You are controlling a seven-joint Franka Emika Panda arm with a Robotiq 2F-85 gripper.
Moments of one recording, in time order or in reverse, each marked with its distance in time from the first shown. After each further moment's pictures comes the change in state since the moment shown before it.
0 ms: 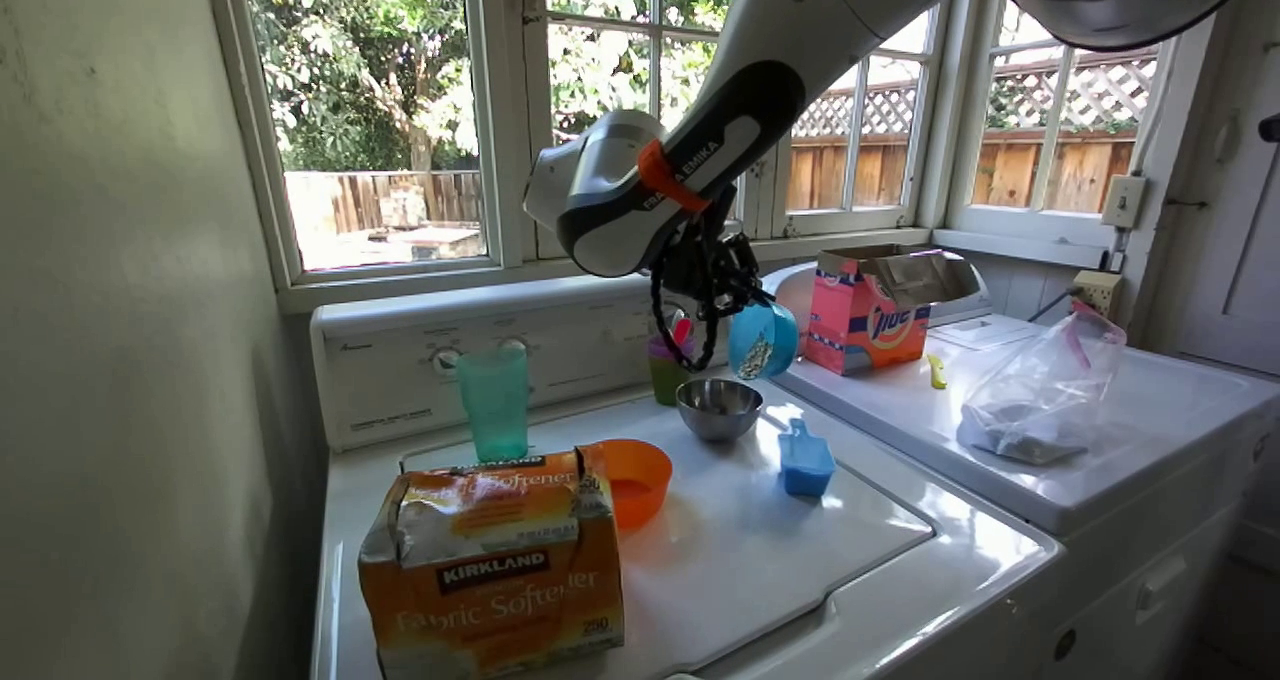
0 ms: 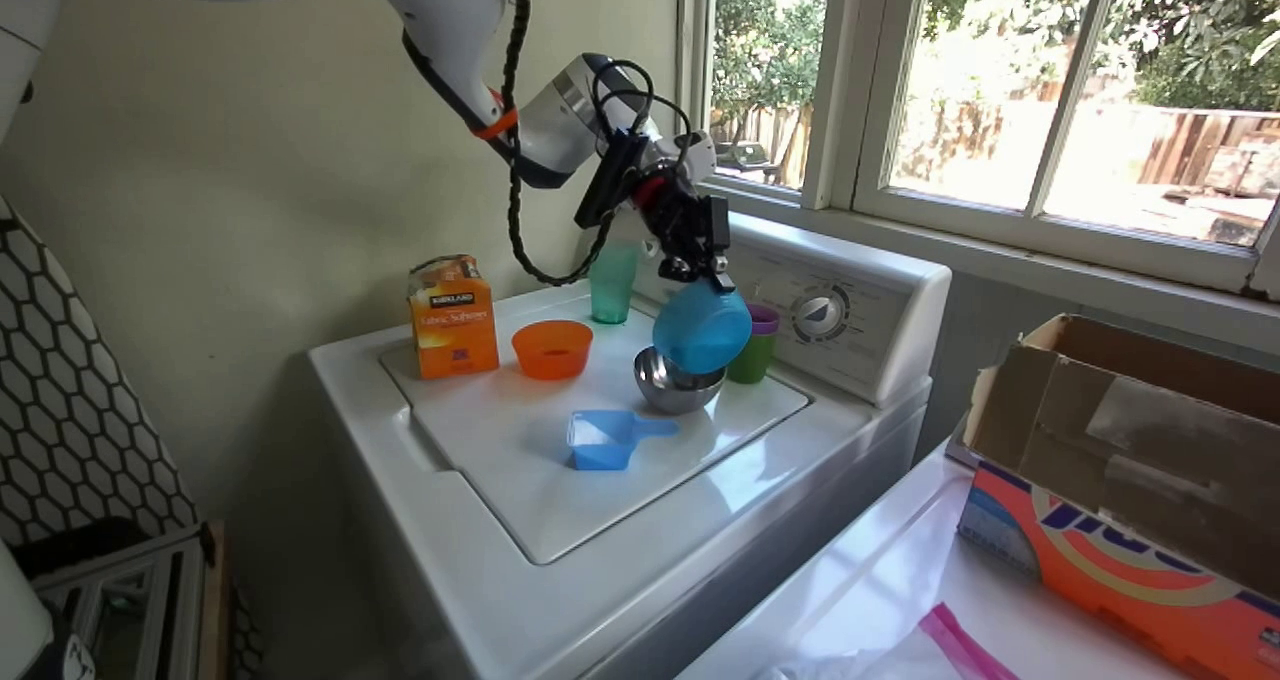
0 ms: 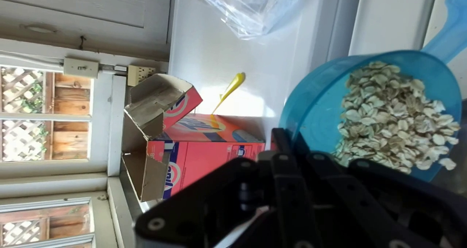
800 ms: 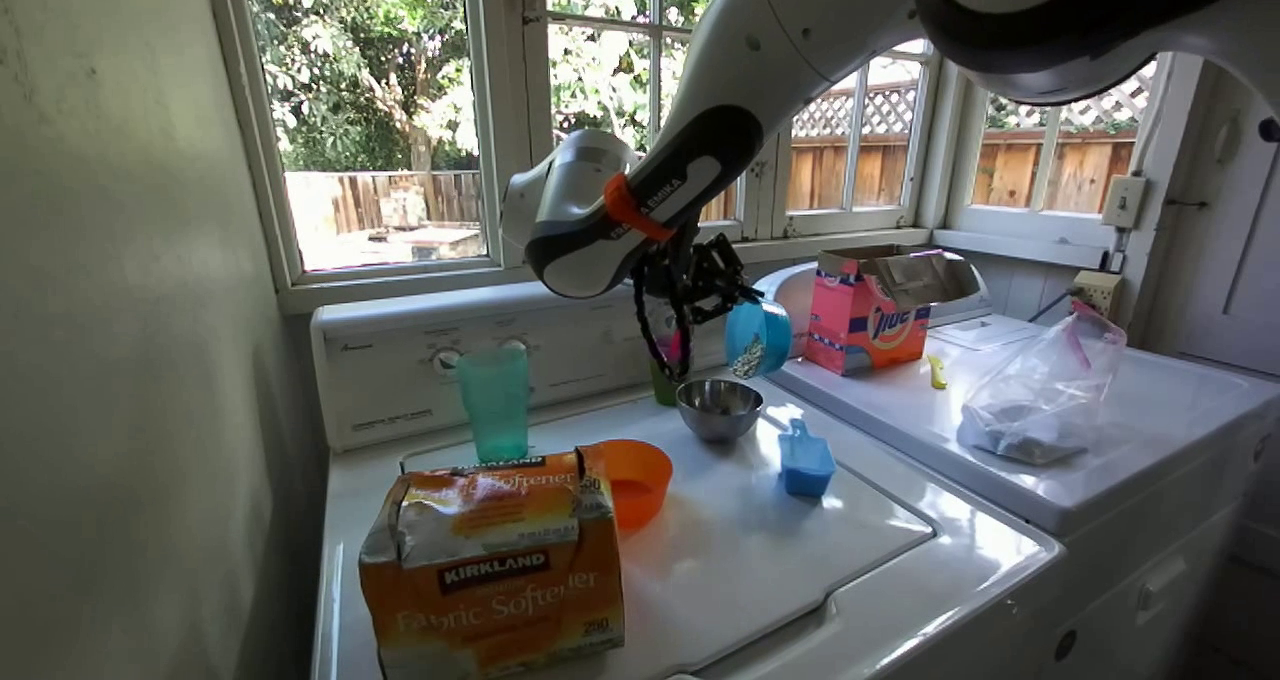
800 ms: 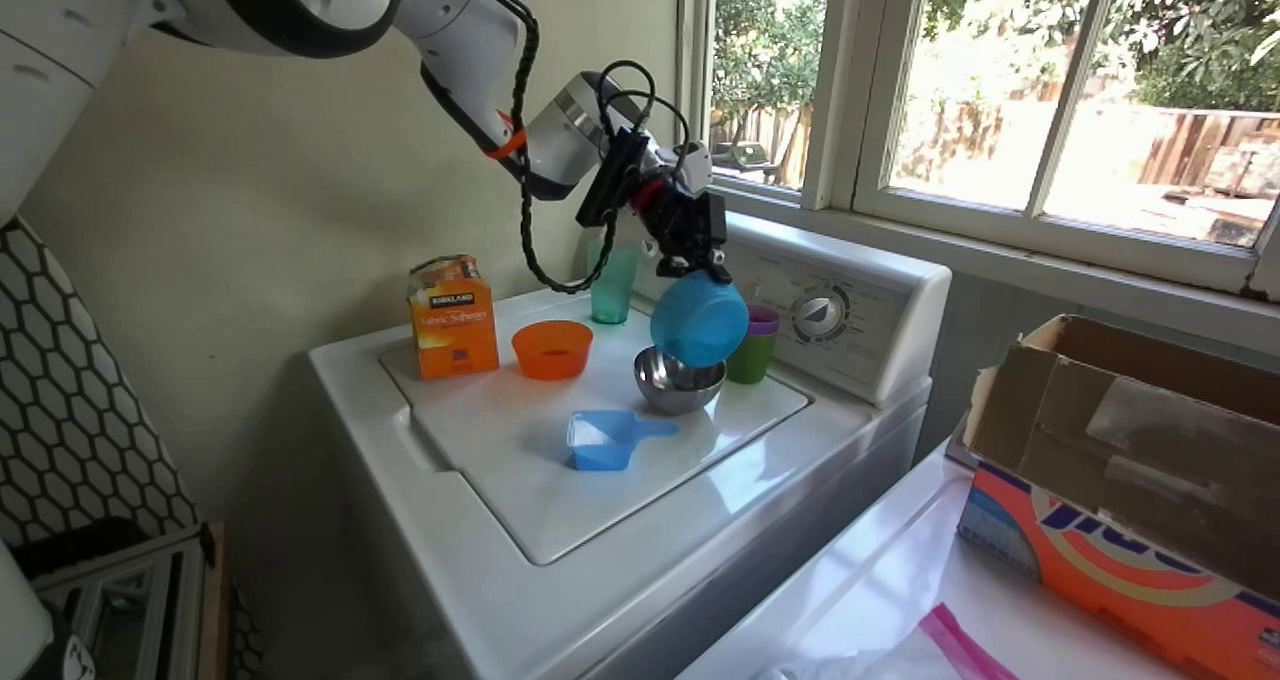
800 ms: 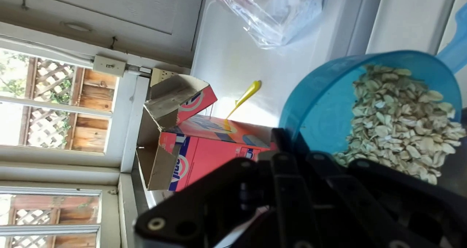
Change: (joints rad) arm 0.043 0.119 -0.002 0.147 -0.052 -0.135 -0.090
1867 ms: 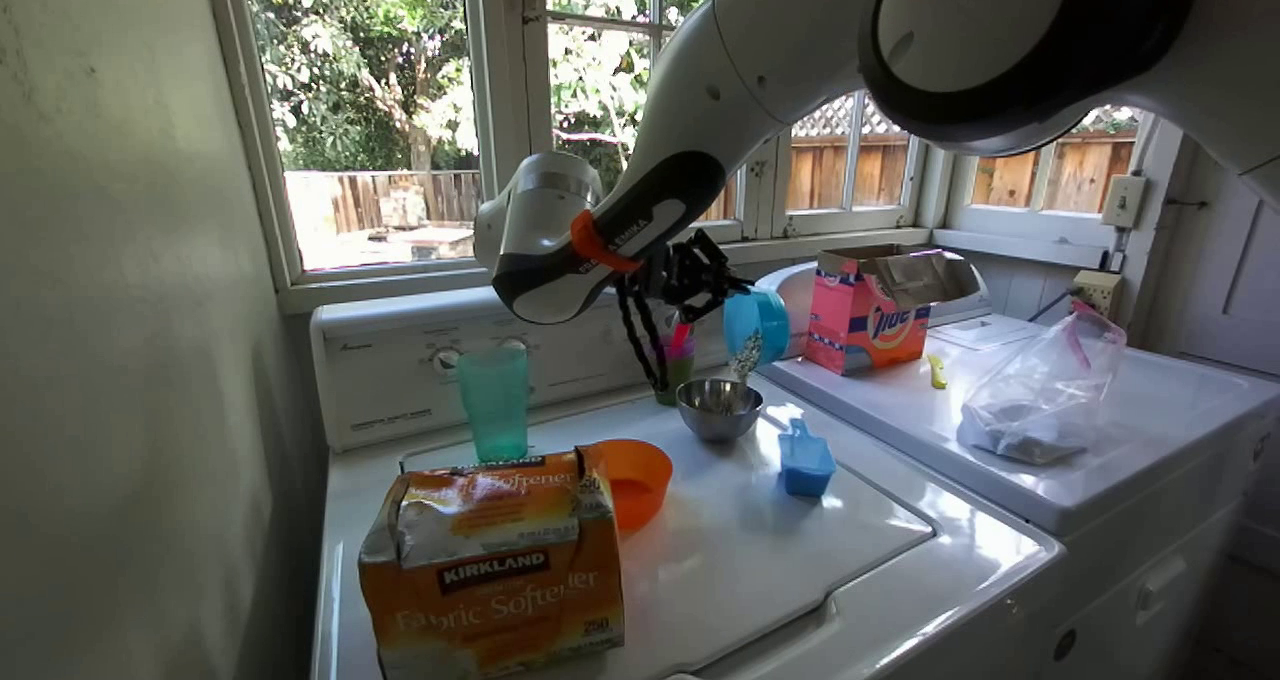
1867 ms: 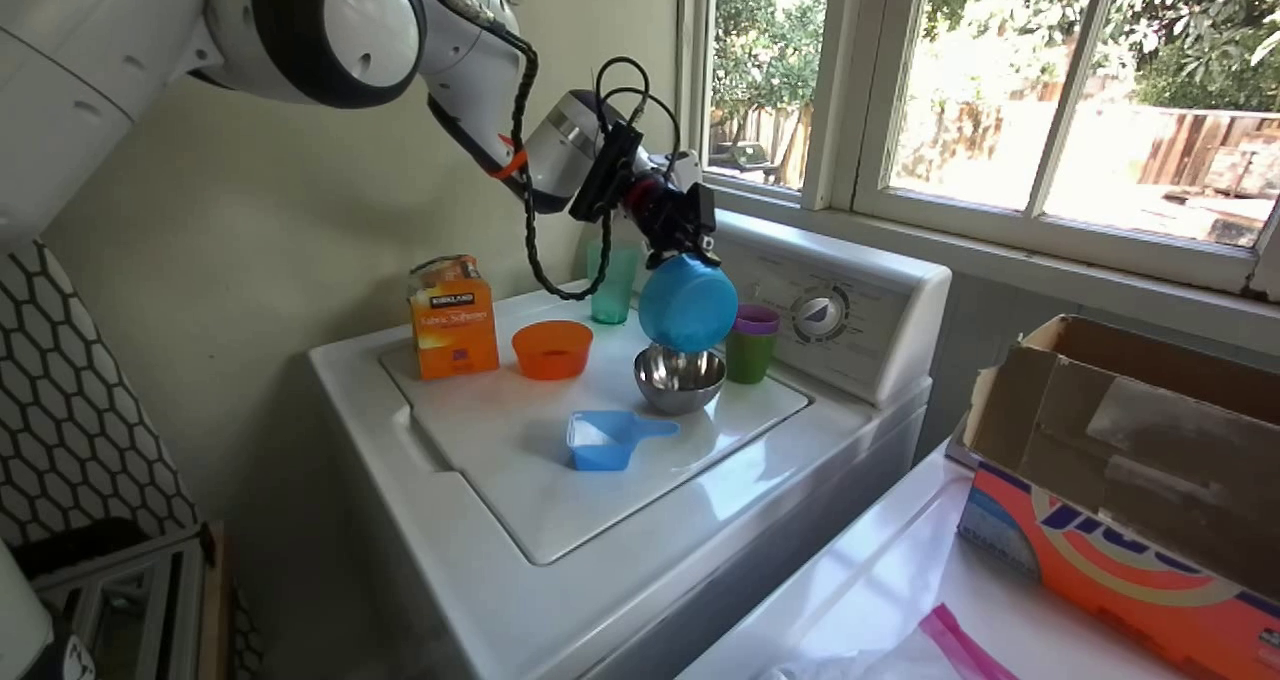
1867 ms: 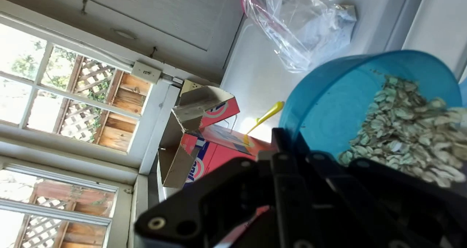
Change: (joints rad) arm 0.056 0.114 -0.002 0.139 -0.082 -0.170 -0.136
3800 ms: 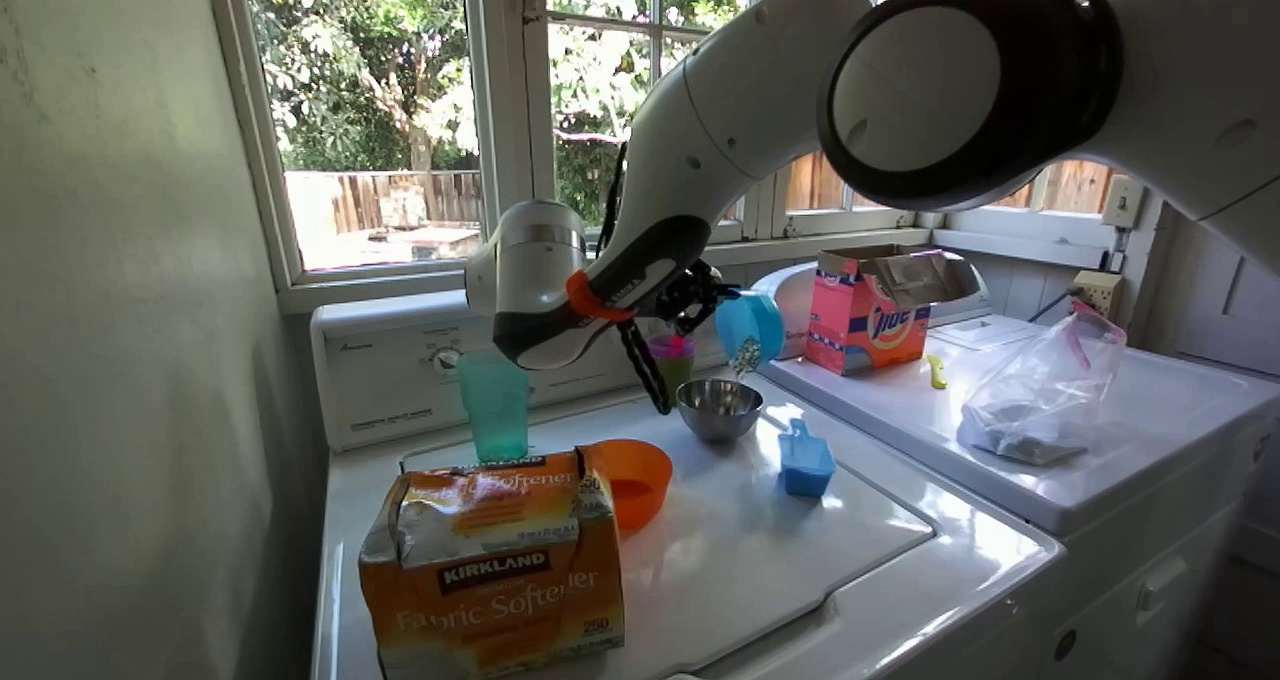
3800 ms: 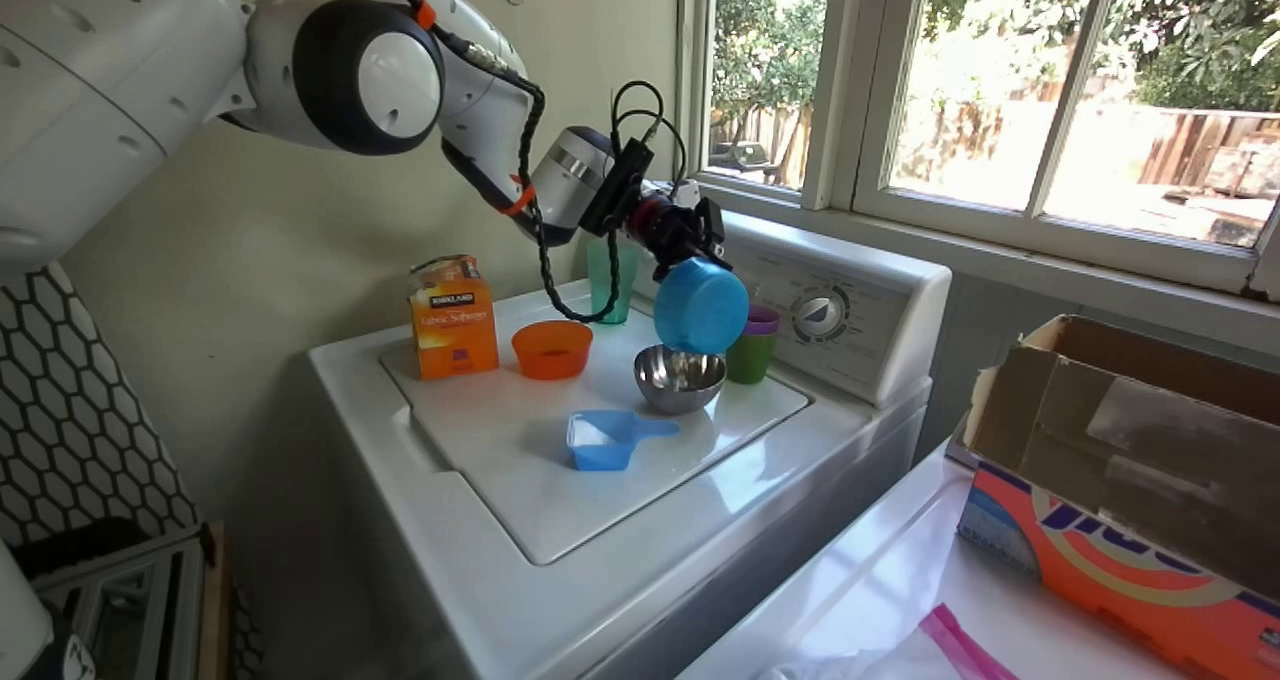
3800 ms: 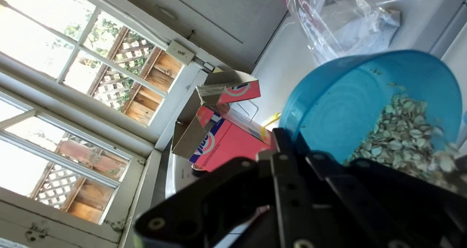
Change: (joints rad) arm 0.024 0.118 -0.004 0.079 -0.142 -0.025 -0.185
